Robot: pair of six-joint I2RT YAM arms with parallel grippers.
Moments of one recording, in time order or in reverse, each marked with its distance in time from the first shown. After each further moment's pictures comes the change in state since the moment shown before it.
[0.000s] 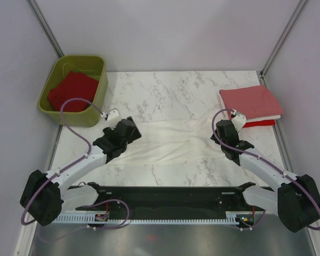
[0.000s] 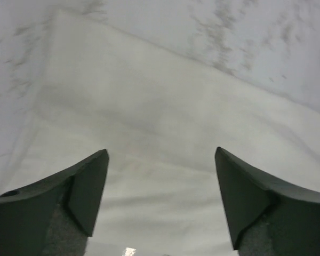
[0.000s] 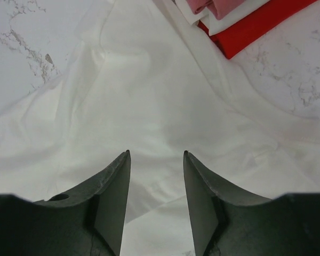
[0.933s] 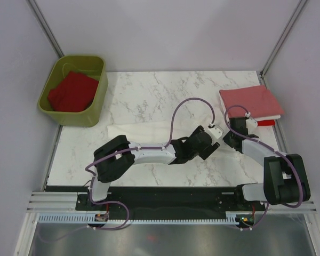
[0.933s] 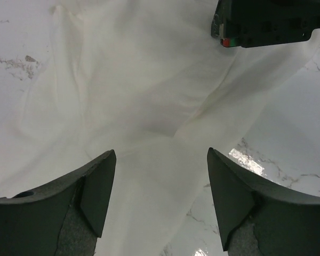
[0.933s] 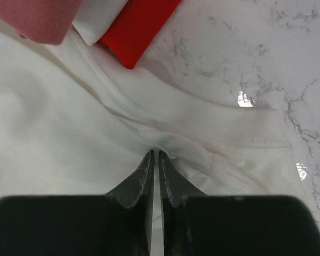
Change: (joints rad) left arm -0.637 0.826 0.626 0.453 0.224 0.819; right arm -0.312 0.245 0.029 0.001 -0.187 0.066
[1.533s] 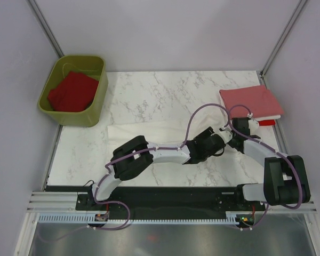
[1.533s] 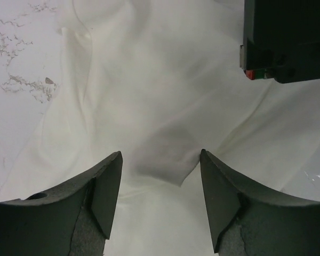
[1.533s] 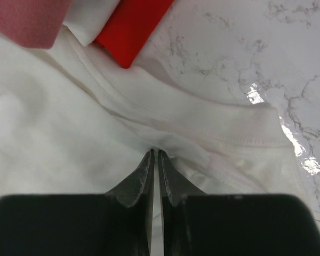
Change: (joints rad) left arm -0.030 0.238 0.241 -0.078 -0.167 0.137; right arm -0.032 -0.011 -0.008 0.002 -0.047 0.010
